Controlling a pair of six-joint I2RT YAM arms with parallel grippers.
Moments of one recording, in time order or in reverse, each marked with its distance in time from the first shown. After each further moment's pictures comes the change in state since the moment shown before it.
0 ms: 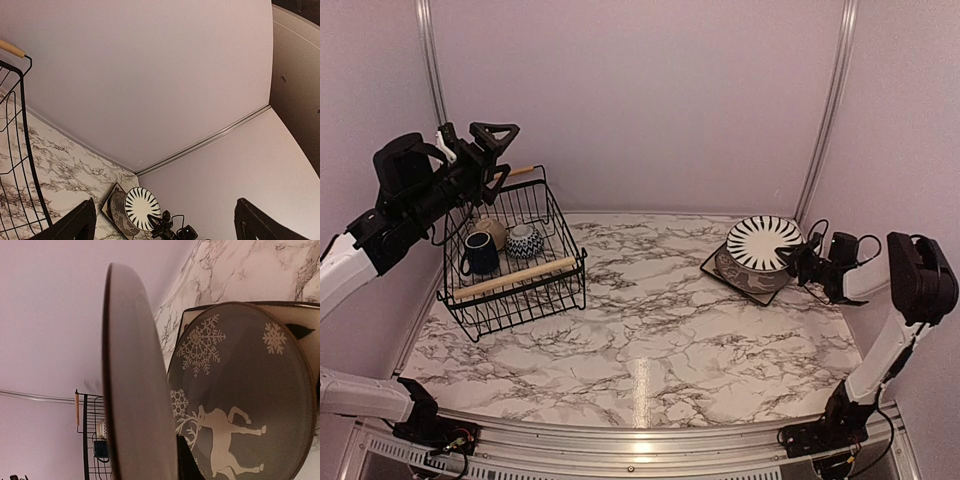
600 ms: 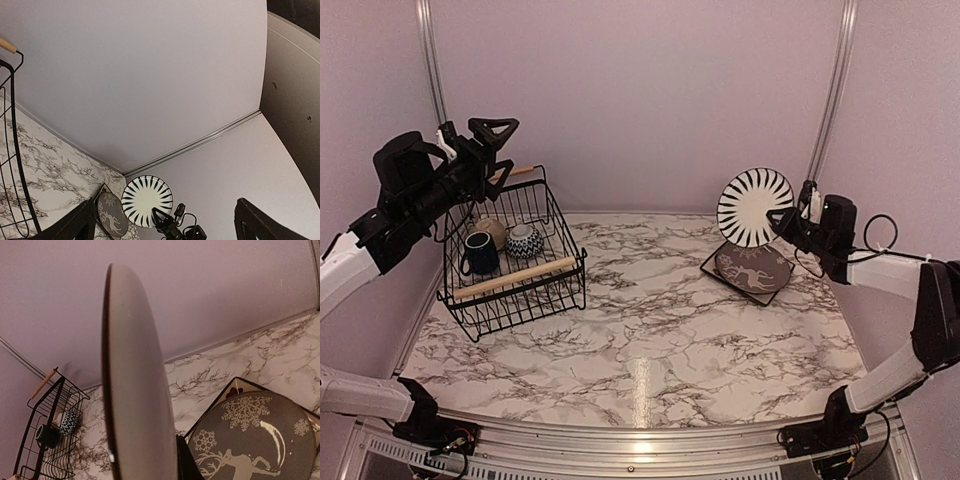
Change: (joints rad) left arm 0.000 0.016 0.000 0.060 0.018 -0.063; right arm 0.266 -0.312 0.180 -0.321 0.394 -0.547
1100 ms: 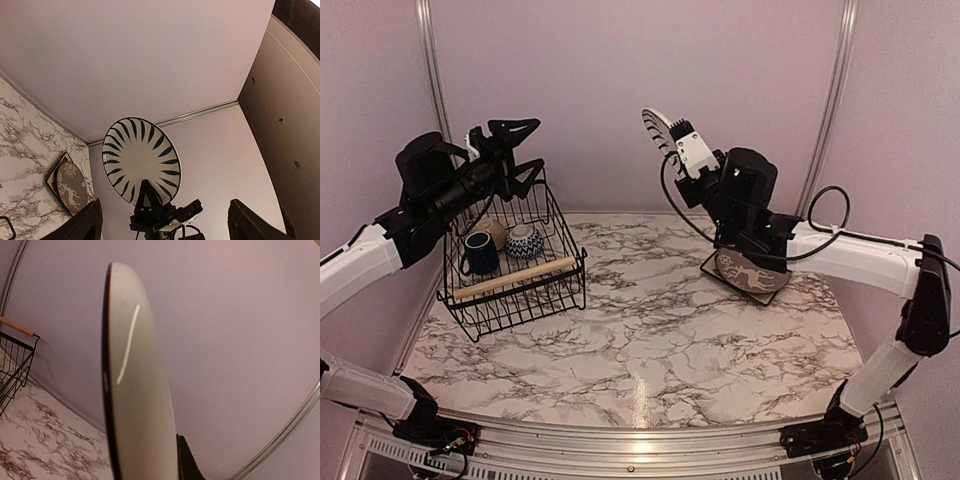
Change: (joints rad) left arm -0.003 0.122 -0.011 0.182 0.178 -0.249; right arm 0.786 0.210 0.416 0.116 0.897 -1.176
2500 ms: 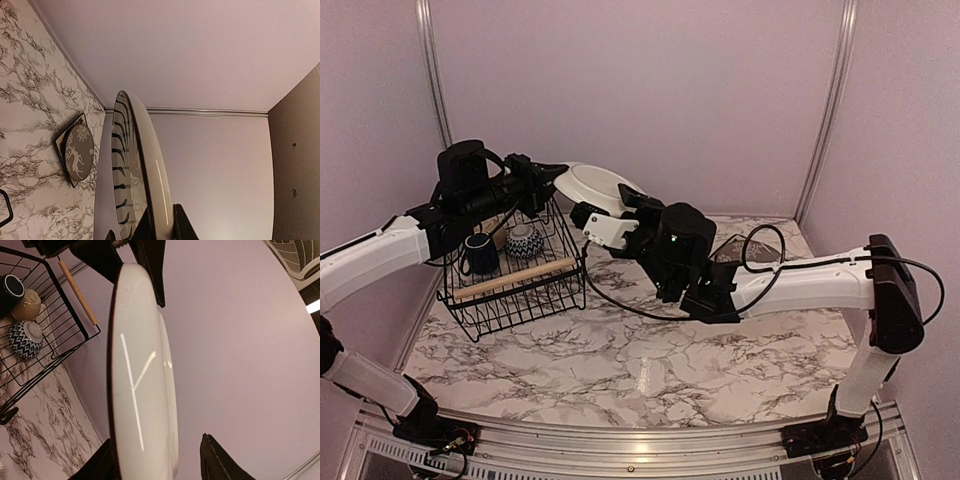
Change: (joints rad) left arm -0.008 0.145 0.035 -0.067 0.060 -0.192; right arm 0.233 0.146 -0.033 0.182 -0.017 -0.494
